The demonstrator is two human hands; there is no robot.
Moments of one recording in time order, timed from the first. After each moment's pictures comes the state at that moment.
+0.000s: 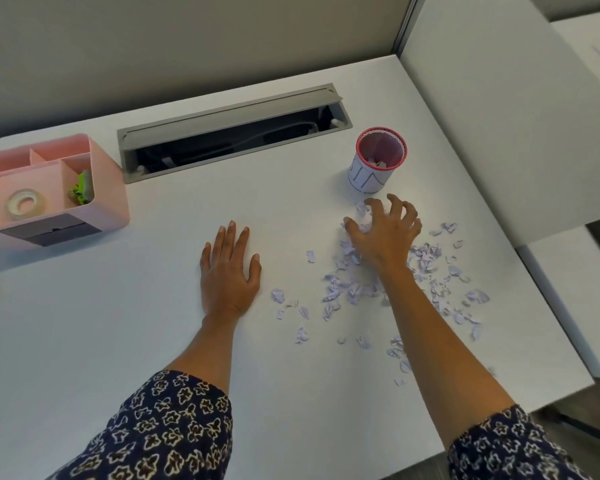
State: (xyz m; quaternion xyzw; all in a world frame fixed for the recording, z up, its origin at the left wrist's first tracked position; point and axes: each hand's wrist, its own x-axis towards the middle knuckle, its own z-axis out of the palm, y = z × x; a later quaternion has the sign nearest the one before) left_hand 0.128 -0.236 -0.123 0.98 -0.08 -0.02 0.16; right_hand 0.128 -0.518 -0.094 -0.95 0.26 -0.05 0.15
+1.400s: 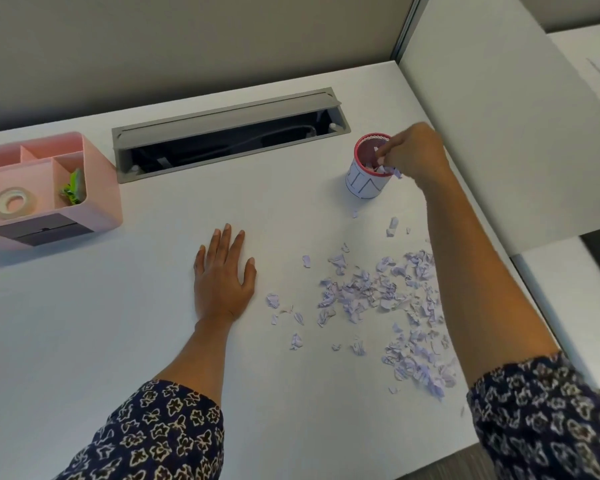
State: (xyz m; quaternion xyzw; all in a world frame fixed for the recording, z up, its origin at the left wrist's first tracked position) left_hand 0.128 -0.236 -0.123 0.98 -0.08 -0.02 0.16; right_hand 0.230 -0.570 0.031 -0.90 0.29 0.03 0.31
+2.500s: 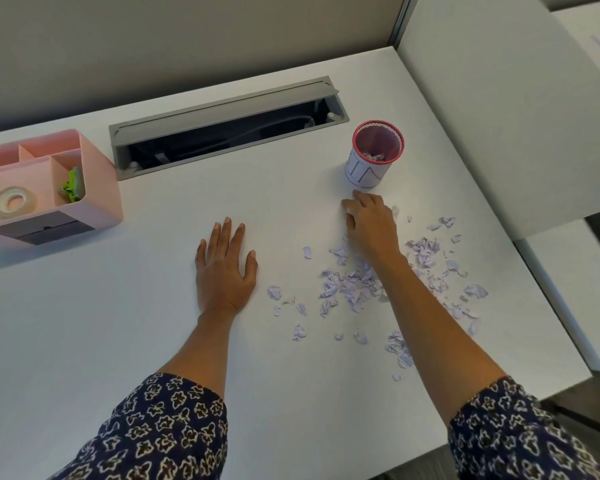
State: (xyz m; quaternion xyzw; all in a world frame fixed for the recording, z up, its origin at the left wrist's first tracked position) left_hand 0.128 -0.236 -0.122 0.98 -0.08 -0.03 0.15; right_hand 0.141 -0.519 -0.098 -0.99 0.08 -0.04 0.13
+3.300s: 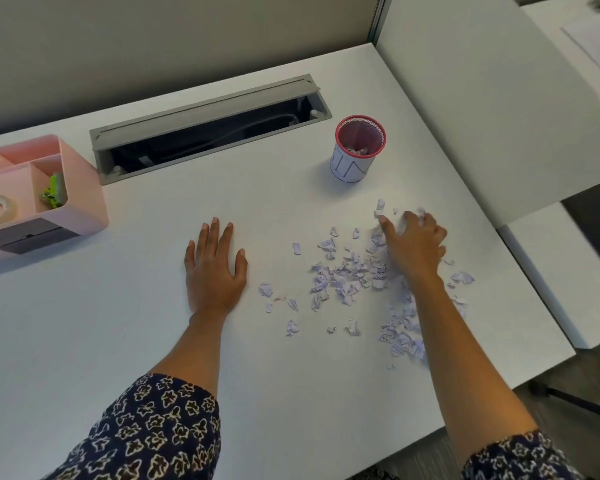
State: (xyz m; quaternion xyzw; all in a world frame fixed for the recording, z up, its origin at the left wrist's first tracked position) left_hand 0.128 -0.235 -0.124 0.98 -0.08 -0.02 0.15; right_hand 0.075 -0.568 -0.080 -0.90 0.40 0.07 0.18
